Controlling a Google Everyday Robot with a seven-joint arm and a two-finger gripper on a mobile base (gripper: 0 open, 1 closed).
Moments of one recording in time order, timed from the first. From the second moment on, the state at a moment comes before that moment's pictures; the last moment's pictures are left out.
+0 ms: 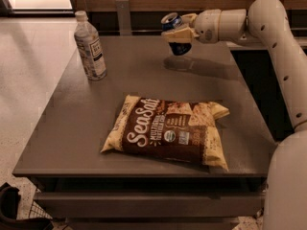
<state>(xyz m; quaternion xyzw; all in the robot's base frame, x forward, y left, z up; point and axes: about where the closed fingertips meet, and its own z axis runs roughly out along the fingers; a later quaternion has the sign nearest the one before) 0.767 -0.080 0.930 -0.47 0.62 0.30 0.56</state>
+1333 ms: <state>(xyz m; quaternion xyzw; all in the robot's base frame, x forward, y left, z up) 0.763 -0.077 0.898 -0.38 0.62 0.35 0.58</state>
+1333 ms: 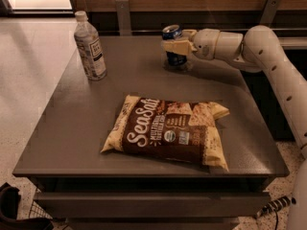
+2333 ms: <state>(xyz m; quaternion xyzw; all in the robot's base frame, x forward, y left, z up) 0.756 -0.101 0.875 -0.36 0.62 0.34 0.60</state>
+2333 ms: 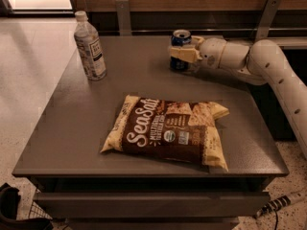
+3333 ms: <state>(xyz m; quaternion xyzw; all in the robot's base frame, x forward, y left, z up) 0.756 -0.100 0.877 -0.36 0.62 0.34 0.60</state>
